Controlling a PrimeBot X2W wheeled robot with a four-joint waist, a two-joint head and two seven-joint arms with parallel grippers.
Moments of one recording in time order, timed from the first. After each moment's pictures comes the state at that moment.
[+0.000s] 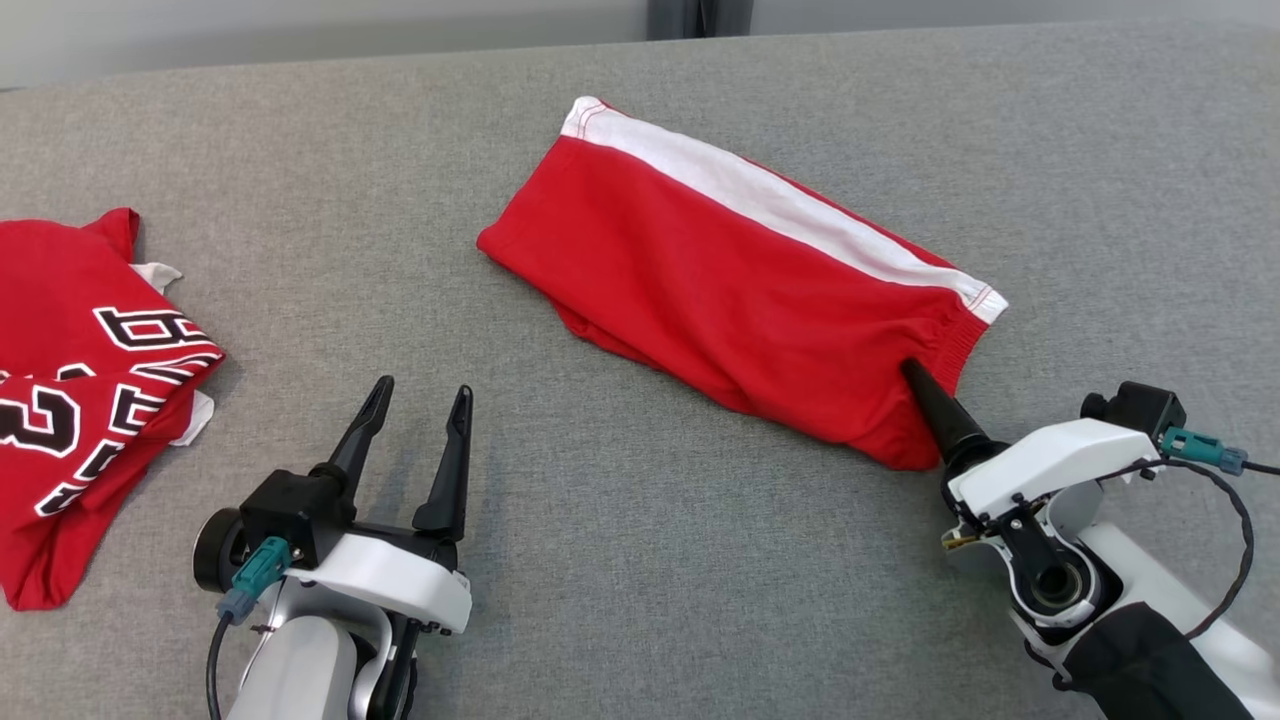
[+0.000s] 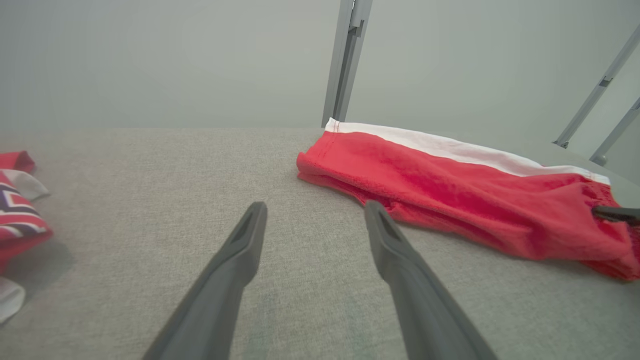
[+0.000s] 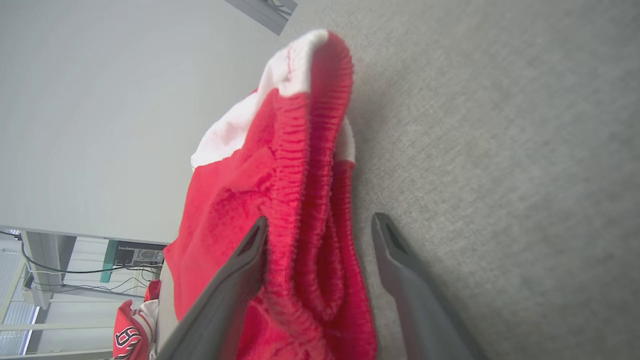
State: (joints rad) left arm -0.23 0.07 -0.17 0.32 -0.25 -0.11 -0.26; right arm -0.56 -0.26 0.68 0.63 1.56 0.13 -0.16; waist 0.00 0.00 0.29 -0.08
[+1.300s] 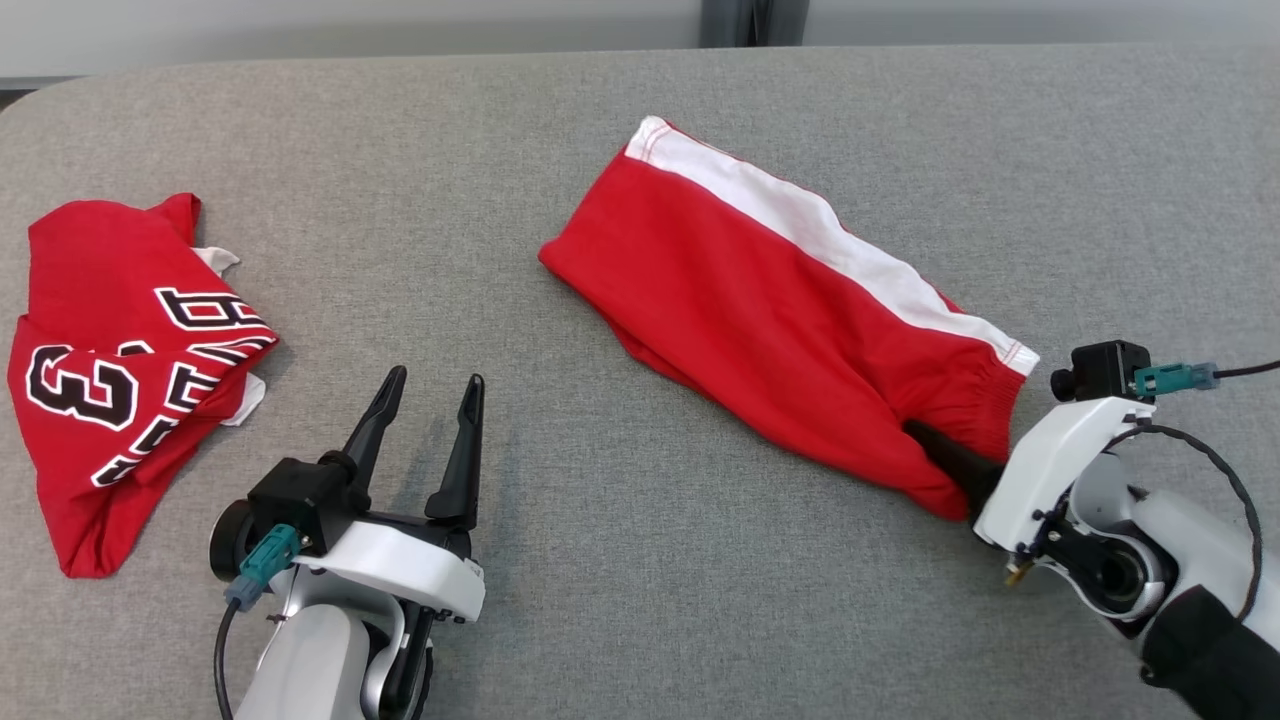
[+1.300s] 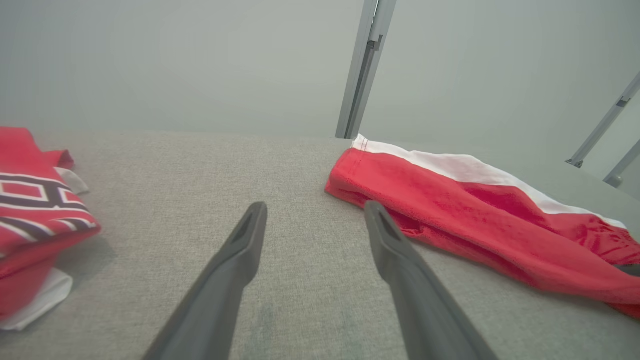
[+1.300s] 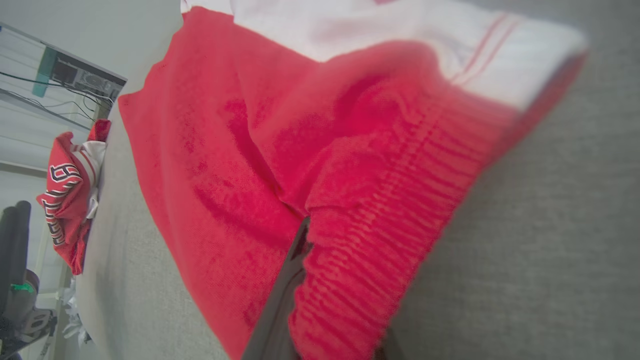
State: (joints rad) left arm -0.26 0.05 -0.18 0.34 -0.28 -0.11 -0.26; right arm -0.65 -0.44 0.90 0.58 1.44 0.13 0.12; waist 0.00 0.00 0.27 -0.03
